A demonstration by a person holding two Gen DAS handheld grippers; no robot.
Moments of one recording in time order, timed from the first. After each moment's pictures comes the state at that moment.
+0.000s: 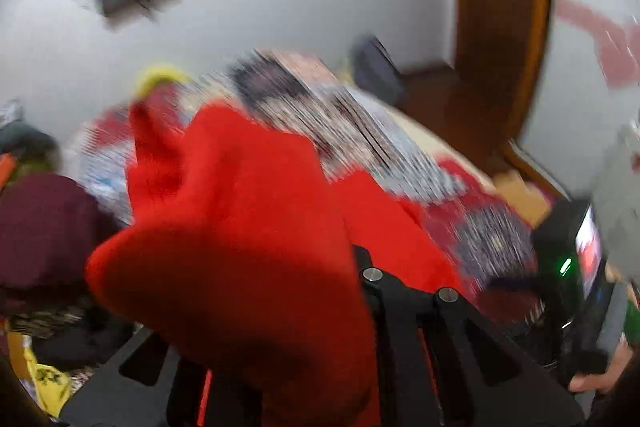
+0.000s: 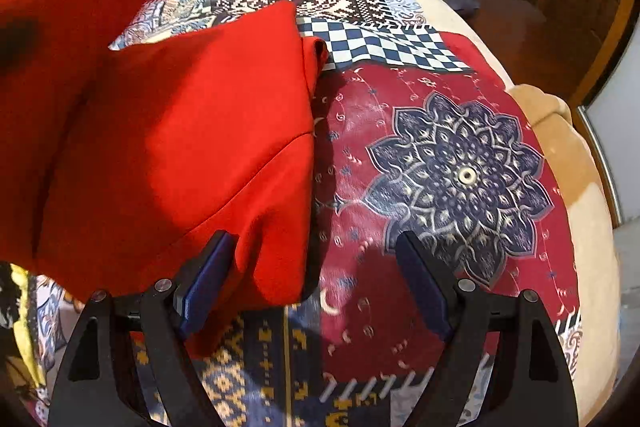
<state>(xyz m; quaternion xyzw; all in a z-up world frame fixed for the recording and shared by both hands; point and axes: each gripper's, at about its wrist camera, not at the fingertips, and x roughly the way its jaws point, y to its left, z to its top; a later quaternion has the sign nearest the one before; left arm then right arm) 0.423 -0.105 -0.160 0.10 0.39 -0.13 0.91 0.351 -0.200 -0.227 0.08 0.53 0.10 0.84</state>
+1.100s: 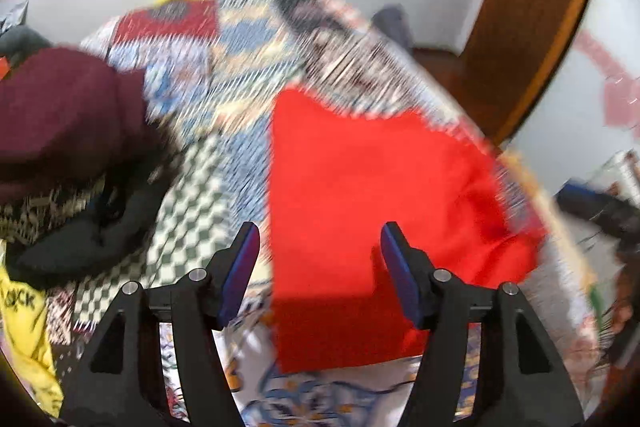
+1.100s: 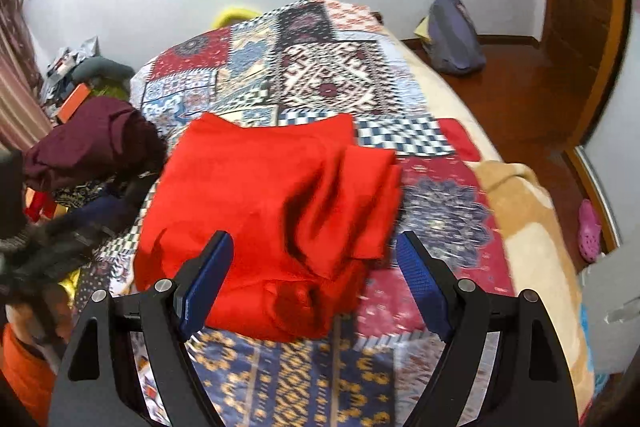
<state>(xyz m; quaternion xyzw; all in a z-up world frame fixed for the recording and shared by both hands) 0.396 0.014 -0.174 0.01 0.47 -0.10 0.88 0.323 -0.196 -0.133 0.10 0.45 0.13 0.88</state>
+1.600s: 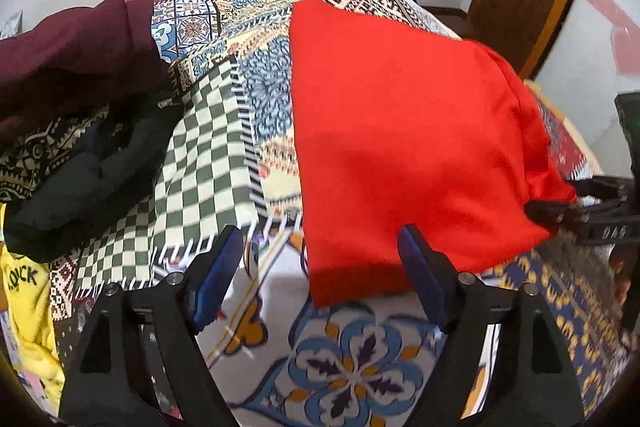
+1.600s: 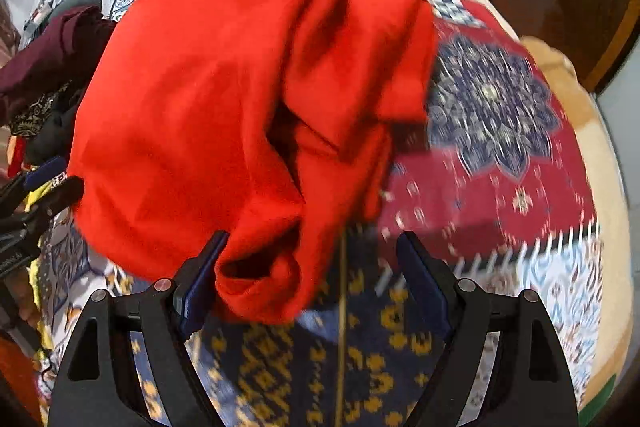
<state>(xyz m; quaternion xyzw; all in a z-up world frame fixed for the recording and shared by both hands) 0.348 0.028 -0.218 0.05 0.49 -0.10 0.87 0.305 -0.182 -0.235 0.08 0.57 0.13 0.81</state>
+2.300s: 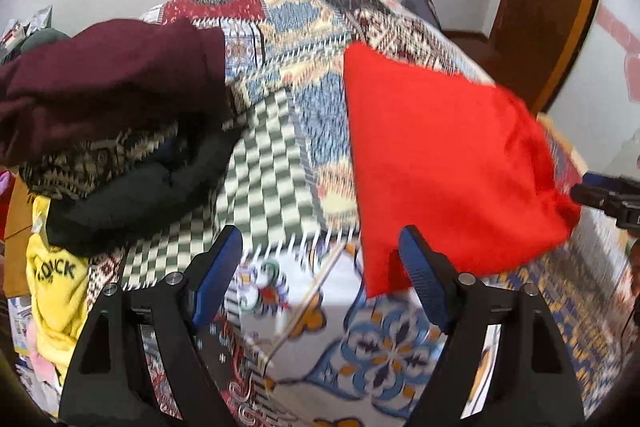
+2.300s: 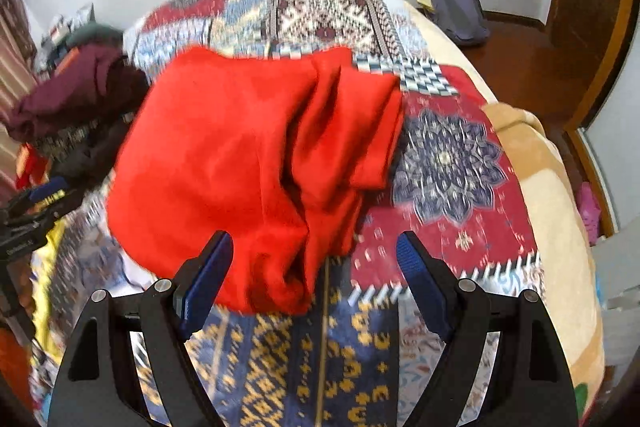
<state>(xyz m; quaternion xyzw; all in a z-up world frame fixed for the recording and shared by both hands) 0.345 0.062 -0.171 0.03 0.45 -0.06 0.89 0.292 -0.208 -0.179 0.09 0.49 0.13 0.86</state>
